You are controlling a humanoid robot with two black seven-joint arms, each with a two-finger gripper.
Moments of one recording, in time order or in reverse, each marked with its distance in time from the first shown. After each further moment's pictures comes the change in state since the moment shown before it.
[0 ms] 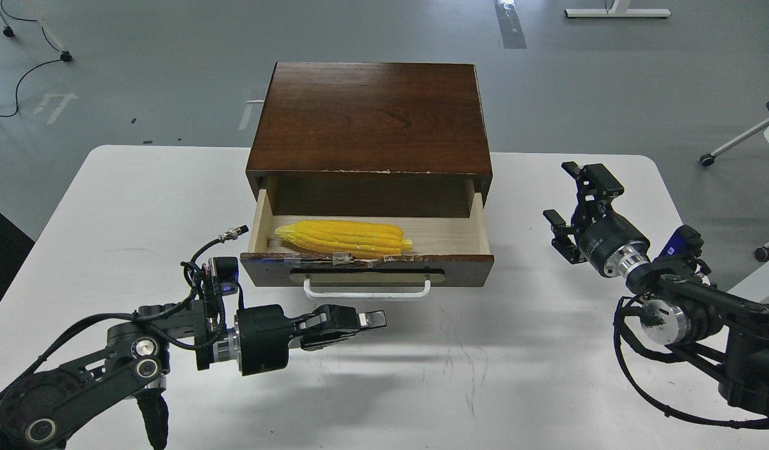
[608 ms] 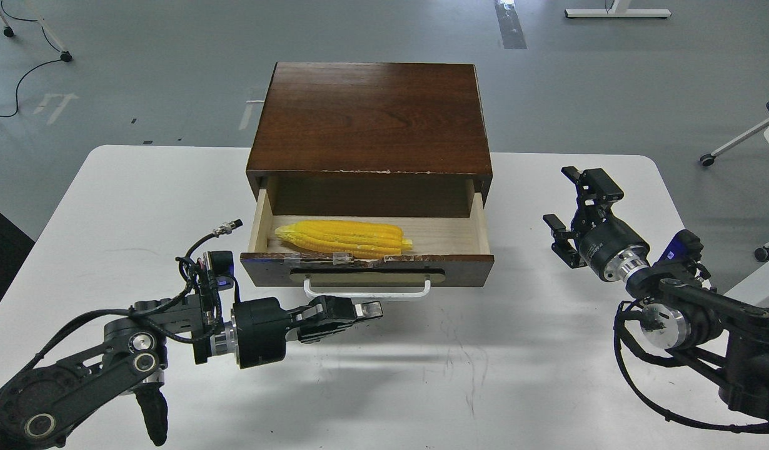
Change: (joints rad) left arm -0.002 -0.001 -0.015 0.019 -0.014 0.000 0.000; right arm -0.010 0.000 0.000 0.002 0.000 0.001 0.000
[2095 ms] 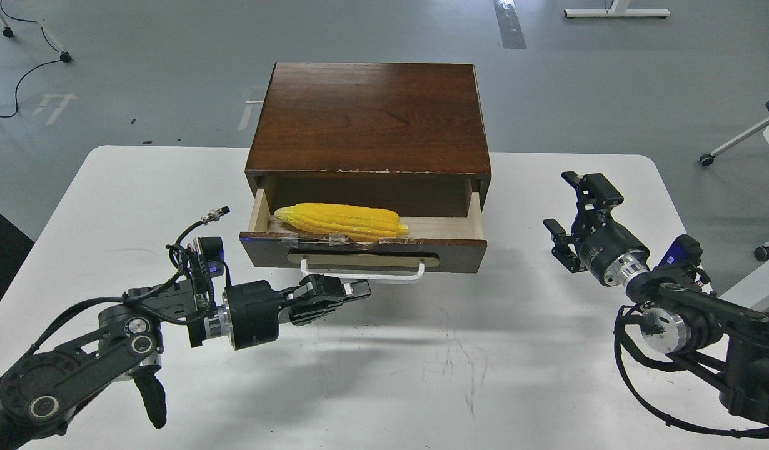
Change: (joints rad) left arm -0.042 -0.012 -0.032 0.084 -0.045 -0.001 -0.001; right arm -0.015 0.000 0.000 0.003 0.000 0.000 0.000
